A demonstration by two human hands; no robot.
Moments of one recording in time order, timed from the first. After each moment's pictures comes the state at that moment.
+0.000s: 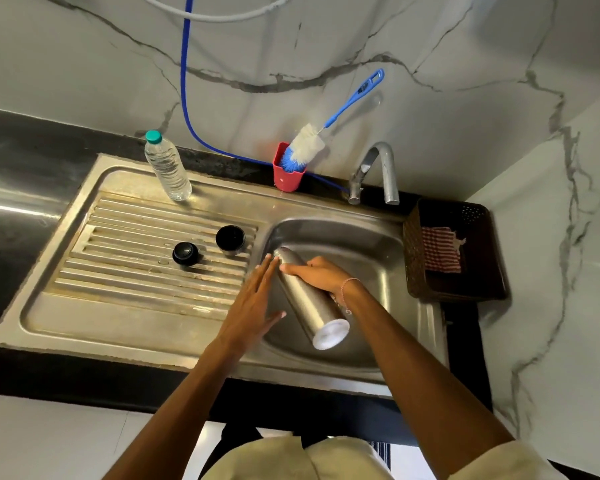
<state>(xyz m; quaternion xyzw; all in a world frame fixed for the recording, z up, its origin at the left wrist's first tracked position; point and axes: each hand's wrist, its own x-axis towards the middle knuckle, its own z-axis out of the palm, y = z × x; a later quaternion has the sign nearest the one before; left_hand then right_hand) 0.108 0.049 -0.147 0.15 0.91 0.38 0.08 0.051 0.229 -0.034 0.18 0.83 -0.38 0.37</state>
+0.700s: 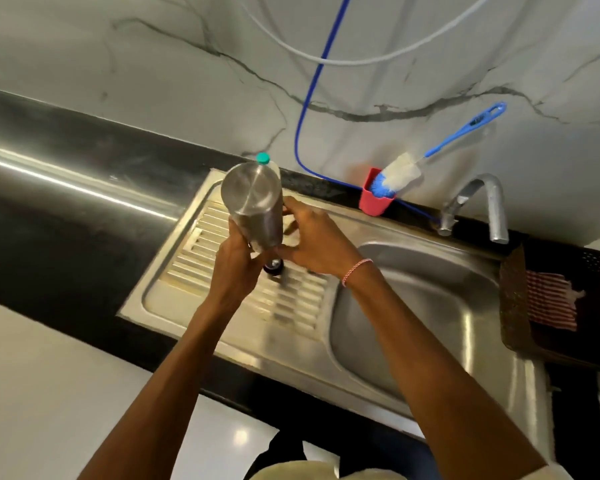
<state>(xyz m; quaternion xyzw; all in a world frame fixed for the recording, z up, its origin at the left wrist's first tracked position) 0.050 -0.100 -0.036 -0.04 0.90 0.42 -0.08 -0.002 0.076 0.041 -0.25 0.87 -0.39 0.13</state>
